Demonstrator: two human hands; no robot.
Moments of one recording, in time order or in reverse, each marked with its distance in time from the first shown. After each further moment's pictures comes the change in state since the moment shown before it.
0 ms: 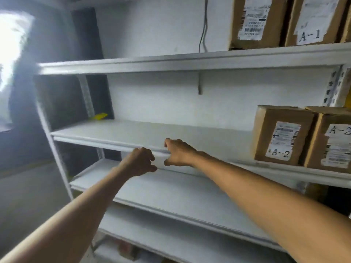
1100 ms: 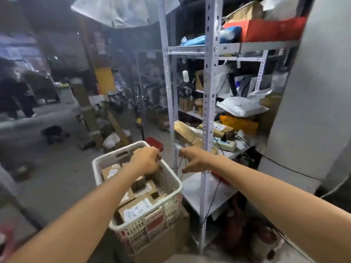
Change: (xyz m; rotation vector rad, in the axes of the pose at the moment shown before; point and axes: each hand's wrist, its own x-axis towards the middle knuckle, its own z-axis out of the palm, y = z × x) left_hand -0.692 0.094 0.053 0.226 0.579 -2.028; right_hand -0.429 -0.392 0.184 0.050 -0.738 -2.178
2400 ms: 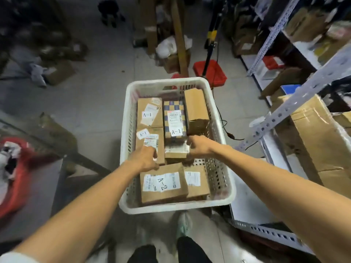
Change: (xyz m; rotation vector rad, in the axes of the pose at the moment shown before) left_hand 0.174 -0.276 0.191 -0.208 -0.447 -0.632; right_hand 0.403 0.027 0.192 0.142 -0.647 -0.098
